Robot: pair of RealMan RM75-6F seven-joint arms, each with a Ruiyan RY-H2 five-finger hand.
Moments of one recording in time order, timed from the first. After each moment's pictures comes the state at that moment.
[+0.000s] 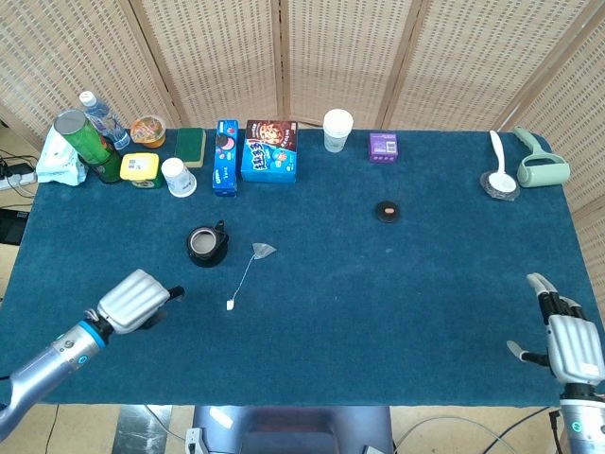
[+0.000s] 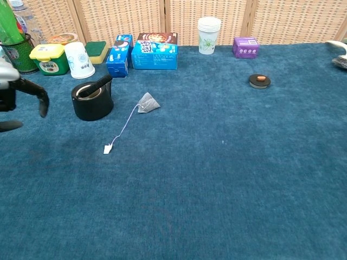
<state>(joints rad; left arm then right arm) -0.56 -1.07 -0.02 -1.66 1.73 0.90 0.12 0.06 -1.16 0.09 -1.61 -1.40 1.44 -0.03</state>
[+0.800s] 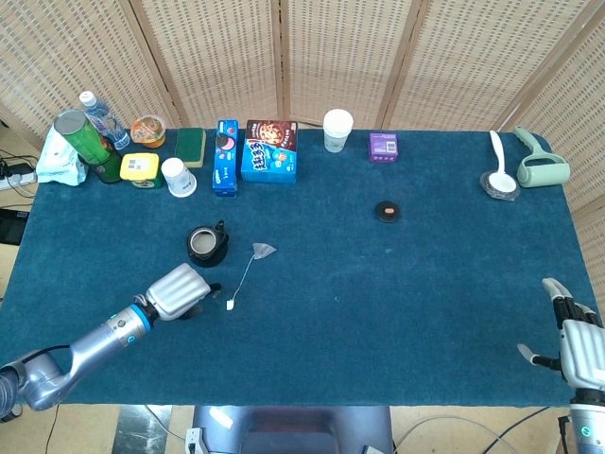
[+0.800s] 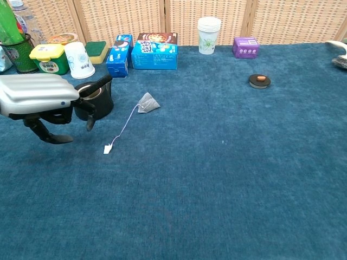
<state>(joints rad) -0.71 -1.33 0.01 -1.40 1.74 0.85 0.03 0.03 -1.17 0.09 -1.58 -1.36 1.45 -0.01</state>
